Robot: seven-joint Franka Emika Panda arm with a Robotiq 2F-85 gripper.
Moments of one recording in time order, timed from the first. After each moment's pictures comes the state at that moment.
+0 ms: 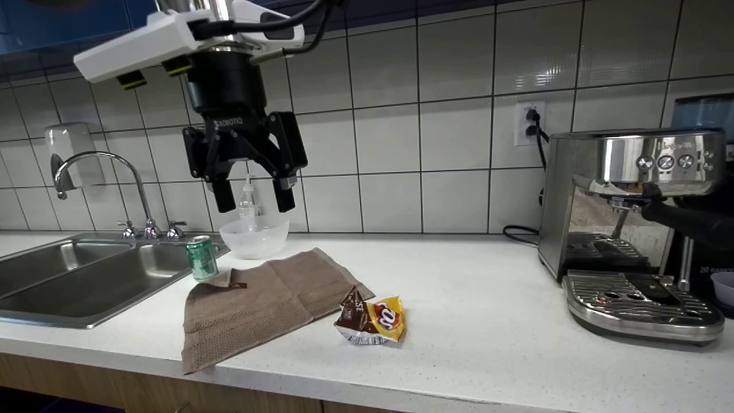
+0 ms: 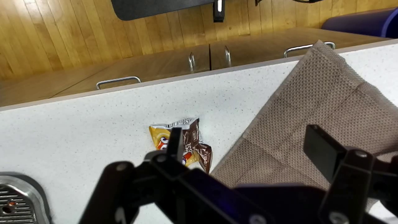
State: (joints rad) arm -0.18 -0.79 -0.18 -2.73 -0.19 2.00 -0.12
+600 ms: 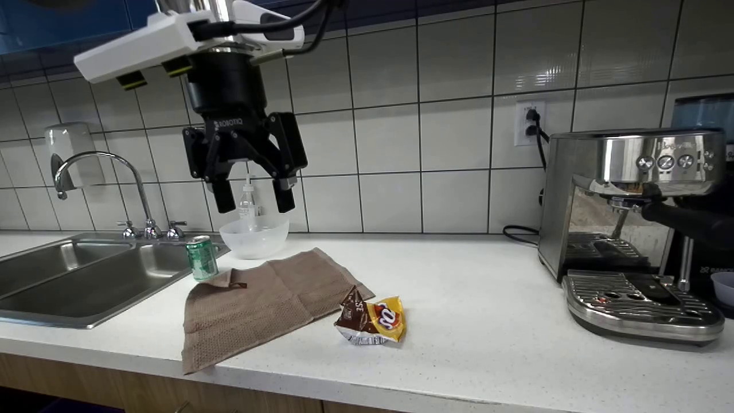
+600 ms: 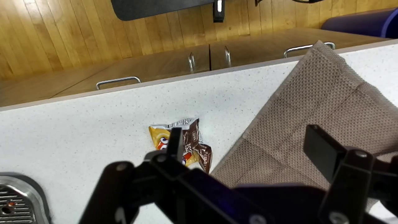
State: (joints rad) arm -0.18 -0.78 -0.18 -2.73 -0.19 2.00 -0.12
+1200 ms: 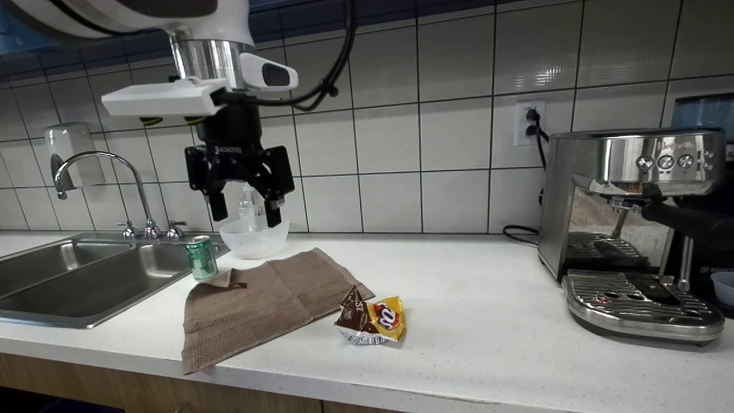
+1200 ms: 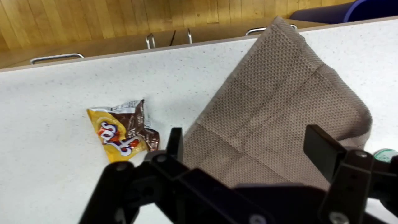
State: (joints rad) arm -0.08 -0.65 -0.18 -2.73 -0.06 2.15 -0.13
